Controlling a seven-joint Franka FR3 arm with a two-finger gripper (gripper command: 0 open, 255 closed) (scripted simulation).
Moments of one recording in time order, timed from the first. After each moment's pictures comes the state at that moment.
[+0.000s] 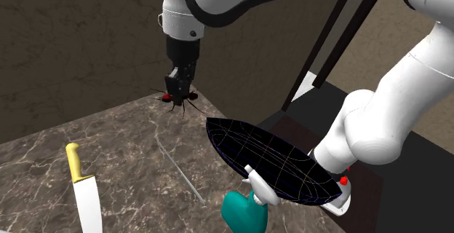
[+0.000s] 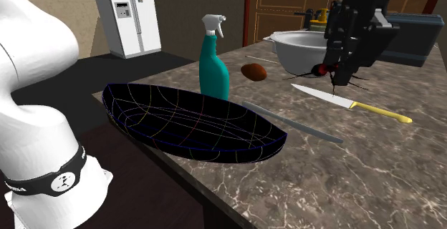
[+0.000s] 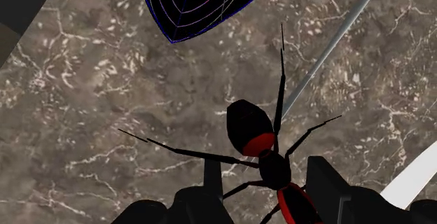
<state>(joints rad) 0.32 -0.08 0.26 -2.07 0.18 1.96 0.00</state>
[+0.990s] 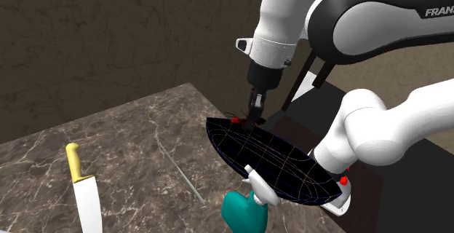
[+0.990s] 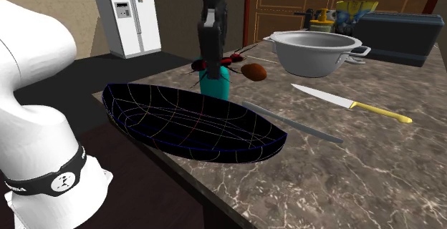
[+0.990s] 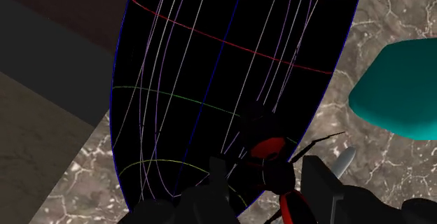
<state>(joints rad) 0.40 -0.72 0.23 -2.63 0.32 1.88 -0.04</state>
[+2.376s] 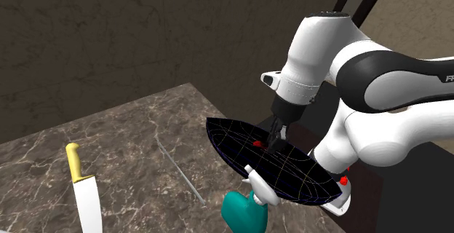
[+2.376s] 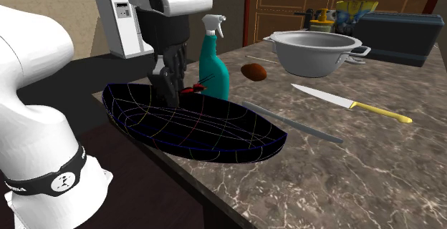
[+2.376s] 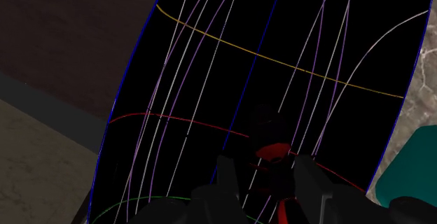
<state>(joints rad) 0.48 -1.01 0.26 -2.94 0.39 1.91 -0.03</state>
